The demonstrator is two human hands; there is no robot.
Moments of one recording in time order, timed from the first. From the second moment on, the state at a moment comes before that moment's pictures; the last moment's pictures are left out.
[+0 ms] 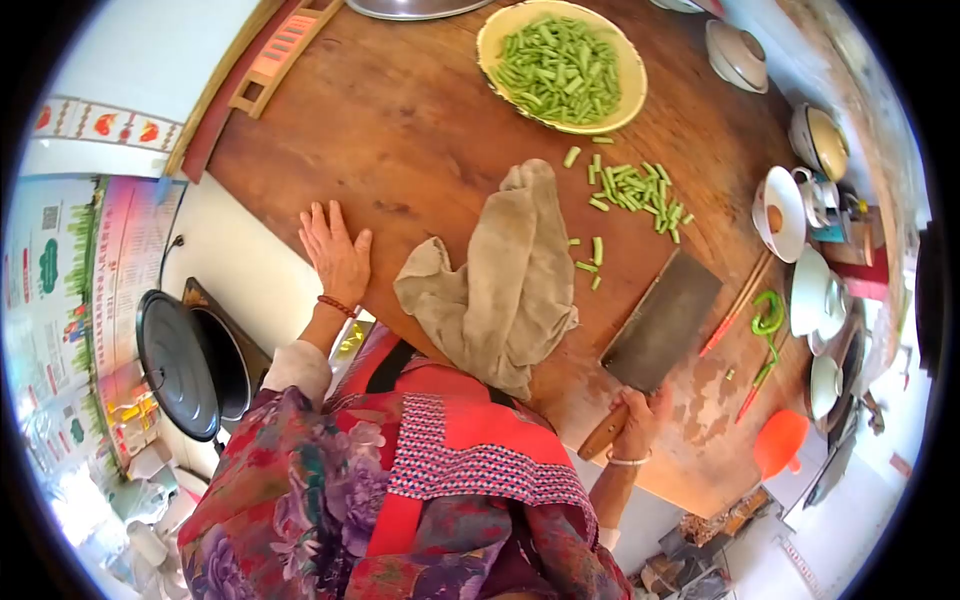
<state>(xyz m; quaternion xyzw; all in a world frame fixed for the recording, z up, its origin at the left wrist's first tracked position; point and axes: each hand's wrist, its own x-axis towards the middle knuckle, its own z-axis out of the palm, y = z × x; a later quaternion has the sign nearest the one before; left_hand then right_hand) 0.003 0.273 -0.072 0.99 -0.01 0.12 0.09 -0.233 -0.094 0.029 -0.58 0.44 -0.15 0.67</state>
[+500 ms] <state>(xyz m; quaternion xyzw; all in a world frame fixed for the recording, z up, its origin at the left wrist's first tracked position) 0.019 0.125 0.043 0.81 -0.25 0.07 0.53 -0.232 -0.094 0.003 -0.53 0.47 -0.13 0.69</state>
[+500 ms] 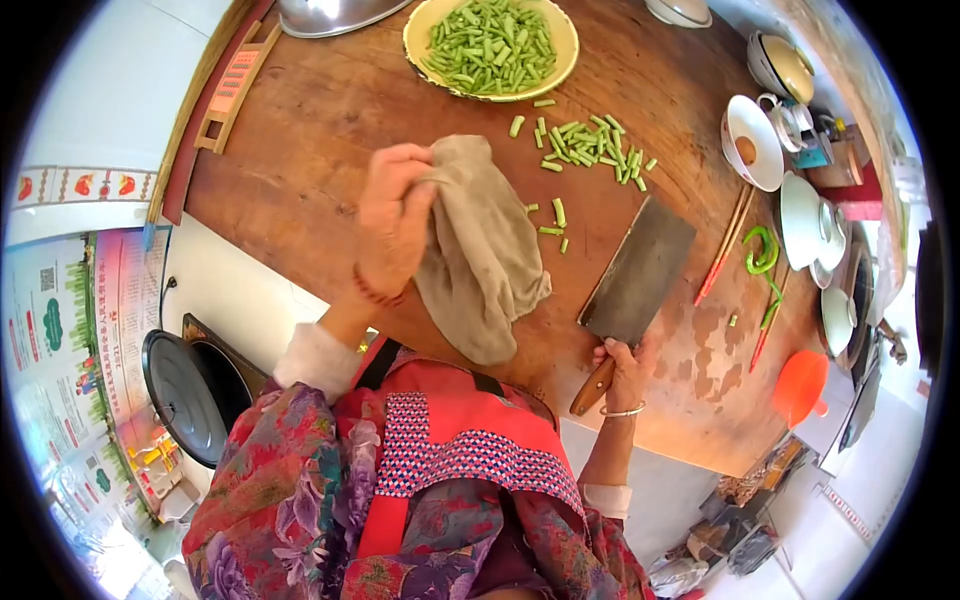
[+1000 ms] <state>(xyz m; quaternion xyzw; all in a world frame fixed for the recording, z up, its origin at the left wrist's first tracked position) -0.092 0.185 0.015 0.77 -0.37 -0.32 0.40 -0.230 -0.094 0.000 -0.54 0.46 -0.13 0.69</state>
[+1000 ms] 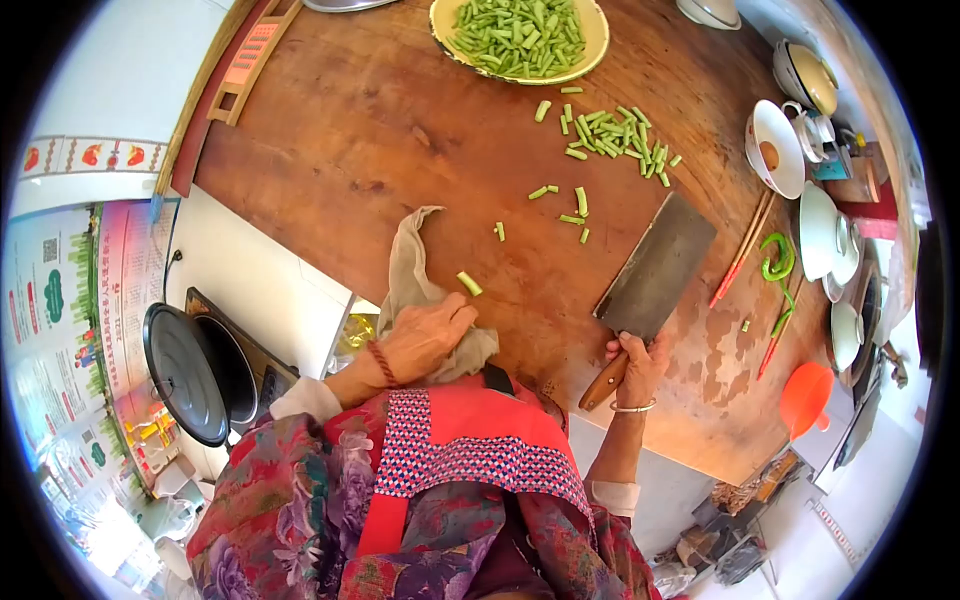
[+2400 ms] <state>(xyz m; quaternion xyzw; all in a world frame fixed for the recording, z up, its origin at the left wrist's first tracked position) 0.013 0.104 -0.027 0.86 -0.46 0.01 0.24 -0.196 -0.083 0.001 -0.54 0.49 -0.23 0.64</state>
